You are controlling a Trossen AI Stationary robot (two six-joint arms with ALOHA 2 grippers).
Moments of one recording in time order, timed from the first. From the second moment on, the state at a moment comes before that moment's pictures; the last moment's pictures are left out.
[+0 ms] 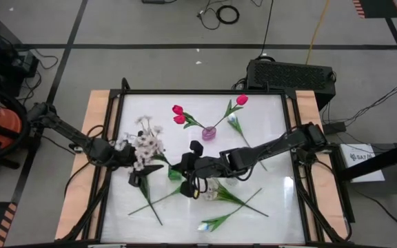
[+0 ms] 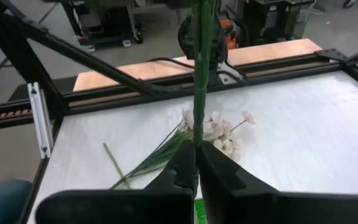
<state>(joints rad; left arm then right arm) -0.50 0.92 0.49 0.66 -0.43 0.03 0.29 1.90 1.62 -0.15 0.37 0.32</state>
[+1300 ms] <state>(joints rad) -0.50 0.79 0.45 0.33 -0.42 -0.18 0.35 1.89 1.62 -0.38 0.36 0.39</state>
